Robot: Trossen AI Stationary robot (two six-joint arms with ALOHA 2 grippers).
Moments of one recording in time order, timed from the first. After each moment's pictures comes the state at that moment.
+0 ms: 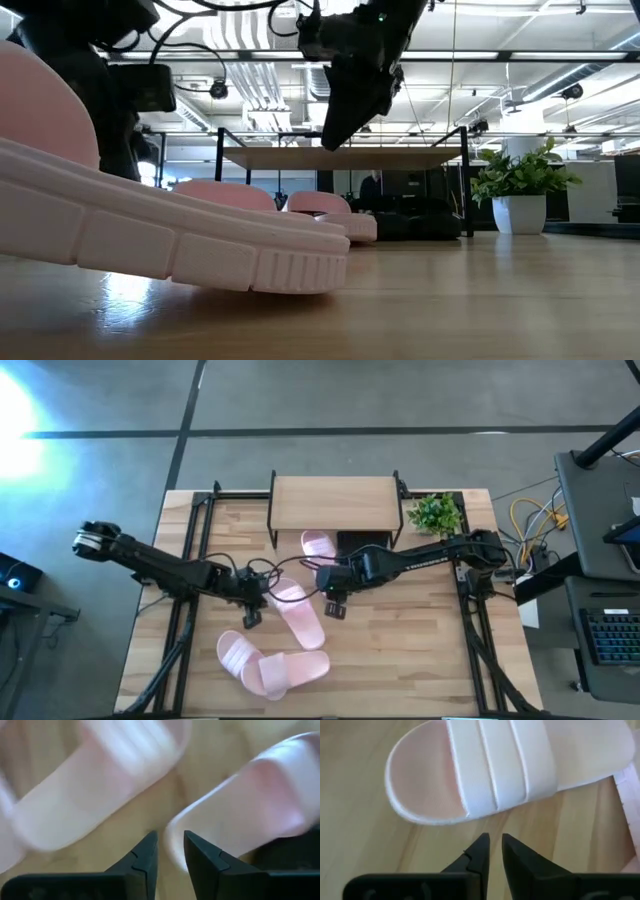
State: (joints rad) left arm -0.23 1.11 0.53 -0.37 -0.08 -0.56; right arm 0.11 1.89 1.52 -0.72 0.17 0.28
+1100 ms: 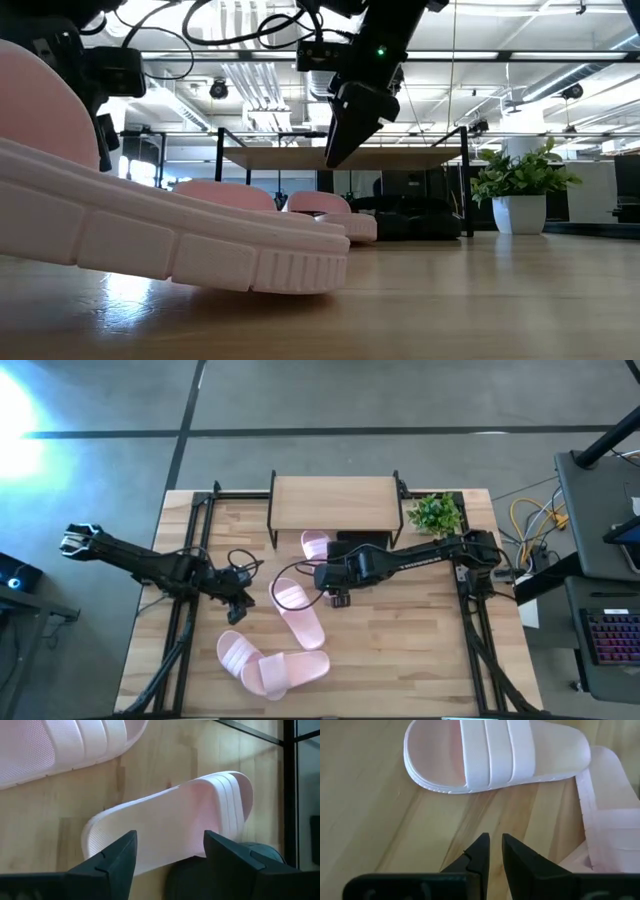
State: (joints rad) left arm -0.23 0.83 0.48 -0.53 -0.02 -0.70; right arm 0.09 1.93 1.51 -0.72 0.39 -0.13
